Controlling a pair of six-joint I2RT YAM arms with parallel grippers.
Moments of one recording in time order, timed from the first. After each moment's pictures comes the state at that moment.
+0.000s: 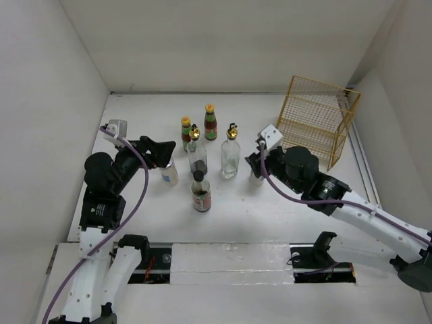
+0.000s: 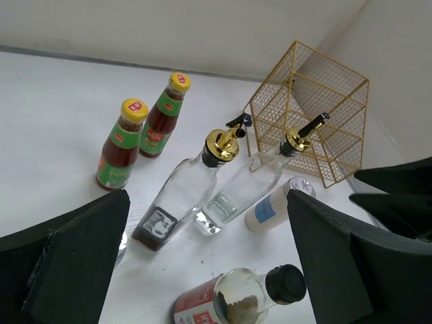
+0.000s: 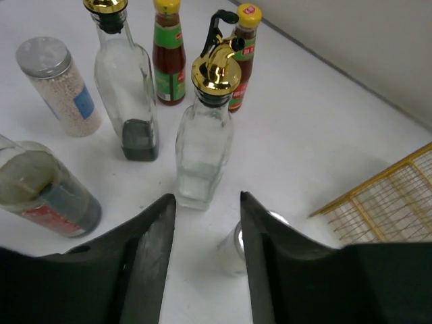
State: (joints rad) left arm -0.11 0.62 0.83 -0.24 0.36 -0.46; right arm 0.88 0.96 0.91 -0.16 0.24 -0.10
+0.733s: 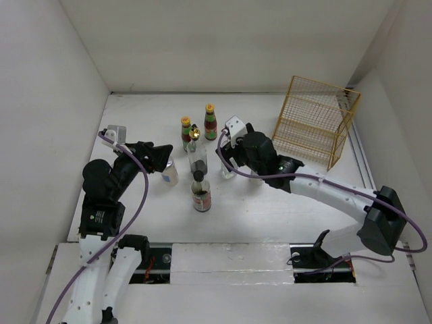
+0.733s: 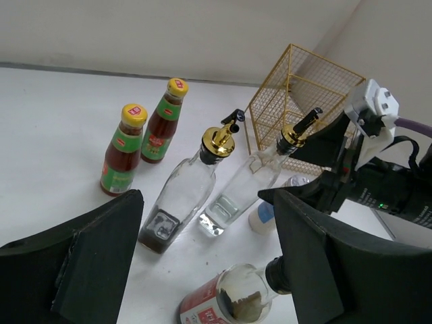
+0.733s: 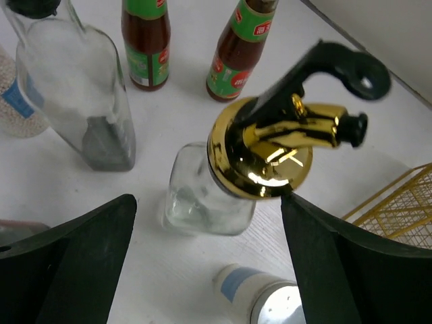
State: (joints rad) left arm -0.11 0.56 0.80 -0.24 0.37 -0.43; right arm 0.87 1.38 1.06 -0.07 0.29 -0.12
